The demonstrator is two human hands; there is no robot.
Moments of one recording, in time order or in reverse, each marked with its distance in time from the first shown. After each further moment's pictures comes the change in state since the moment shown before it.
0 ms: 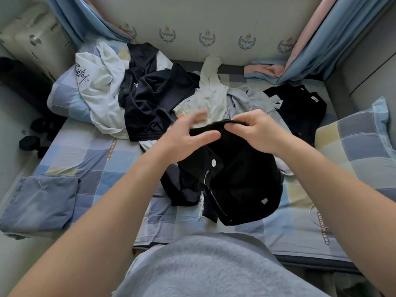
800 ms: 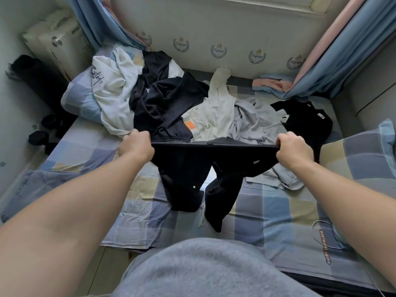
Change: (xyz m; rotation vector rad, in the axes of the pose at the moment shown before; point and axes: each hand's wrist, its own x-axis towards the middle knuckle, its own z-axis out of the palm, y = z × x) left_hand 0.004 -0.118 -0.070 0.811 0.251 -0.593; right_hand 0.021 0.123 -0.029 -0.906 0.268 0.376
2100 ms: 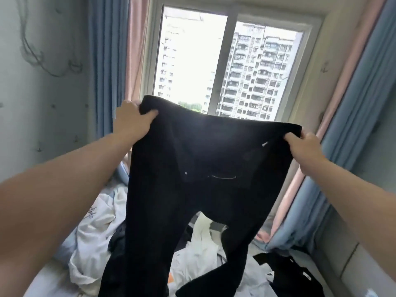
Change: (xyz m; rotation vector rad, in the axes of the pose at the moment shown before) left_hand 0.044 0.058 -0.412 -1.007 0.855 0.403; right_hand 0.096 -0.040 -0.416 1.199 0.631 -0.182
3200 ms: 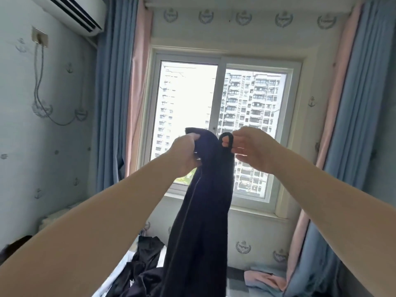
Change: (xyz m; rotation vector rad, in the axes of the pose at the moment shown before) left_hand -0.002 0.151 0.059 -0.986 -0.451 -0.459; right_hand -0.012 -0.164 0.058 0.340 -0.623 0.095
